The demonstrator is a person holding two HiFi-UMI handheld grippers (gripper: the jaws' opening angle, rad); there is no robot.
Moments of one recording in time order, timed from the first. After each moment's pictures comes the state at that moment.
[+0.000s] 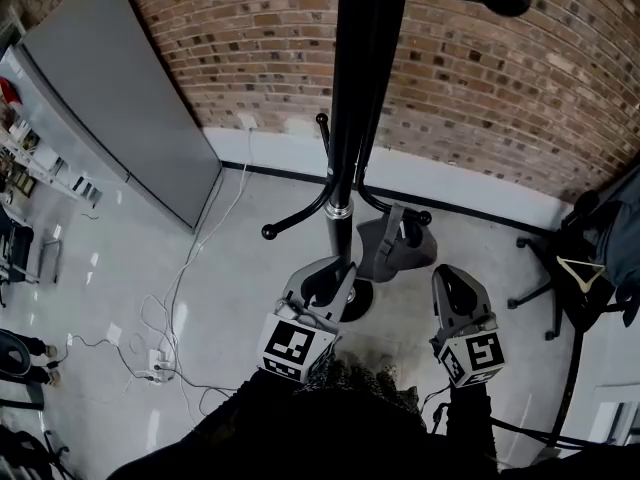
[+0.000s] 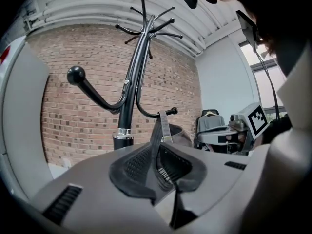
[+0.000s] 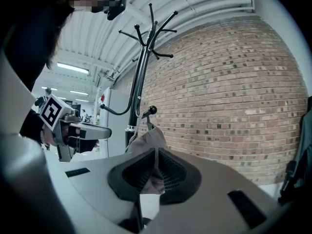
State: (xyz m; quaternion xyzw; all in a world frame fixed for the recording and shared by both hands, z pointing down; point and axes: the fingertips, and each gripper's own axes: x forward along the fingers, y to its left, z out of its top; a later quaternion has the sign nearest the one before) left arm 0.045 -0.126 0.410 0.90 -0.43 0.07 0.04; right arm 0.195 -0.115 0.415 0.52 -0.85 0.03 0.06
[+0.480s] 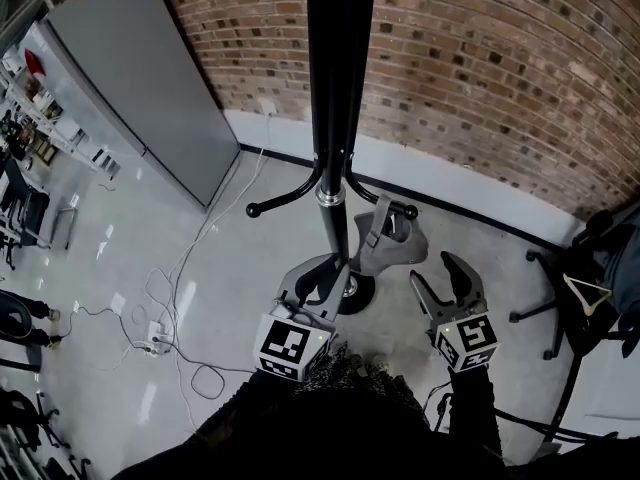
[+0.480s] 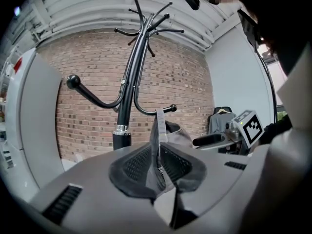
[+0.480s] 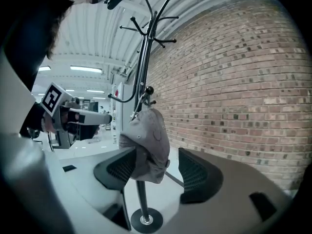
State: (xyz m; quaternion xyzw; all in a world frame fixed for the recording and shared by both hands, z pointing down) left arm 0.062 -0.112 0.417 0.86 -0.50 0.08 0.05; right arm 0.207 -0.132 0.459 0.42 -0.90 0.05 0.10
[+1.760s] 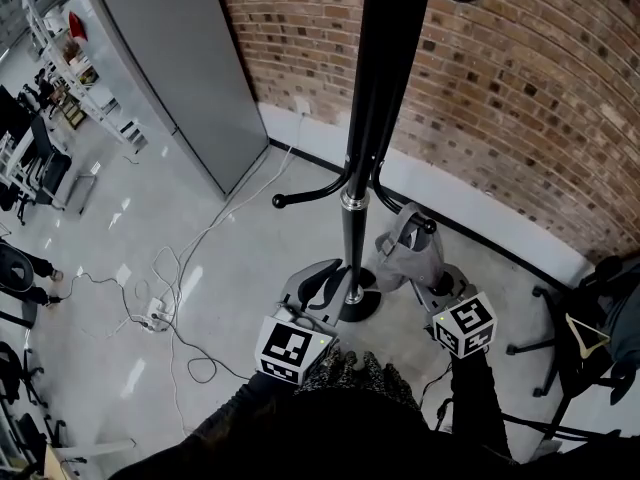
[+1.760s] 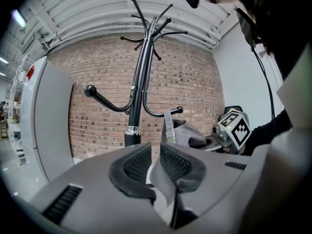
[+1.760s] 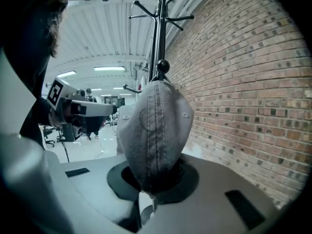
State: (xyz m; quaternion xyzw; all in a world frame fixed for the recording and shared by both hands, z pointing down) left arm 0.045 -0.101 0.410 0.83 -0.56 0.08 0.04; right arm 0.153 -0.152 0.475 0.26 -0.96 0.05 0.14
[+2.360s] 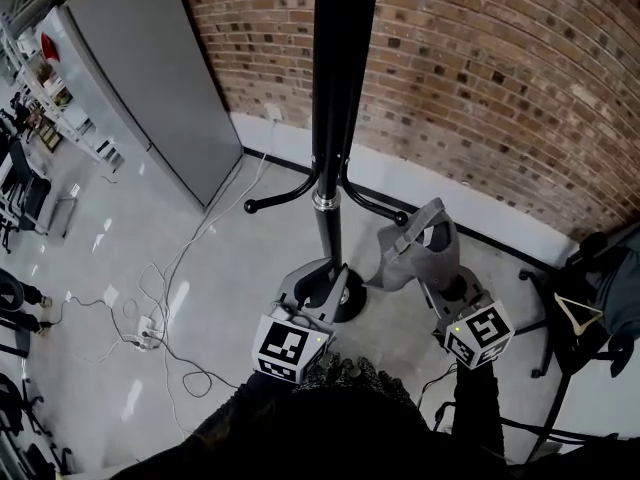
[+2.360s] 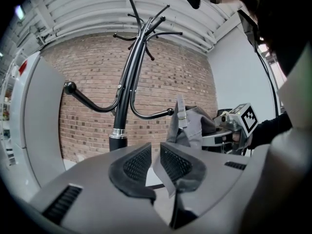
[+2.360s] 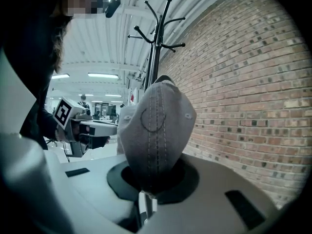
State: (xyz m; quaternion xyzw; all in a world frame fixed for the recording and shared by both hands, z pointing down) left arm 0.072 -0.106 0.406 0.85 -0.52 0.06 0.04; right arm 0.203 -0.132 0.418 0.32 -0.94 0.03 0.09
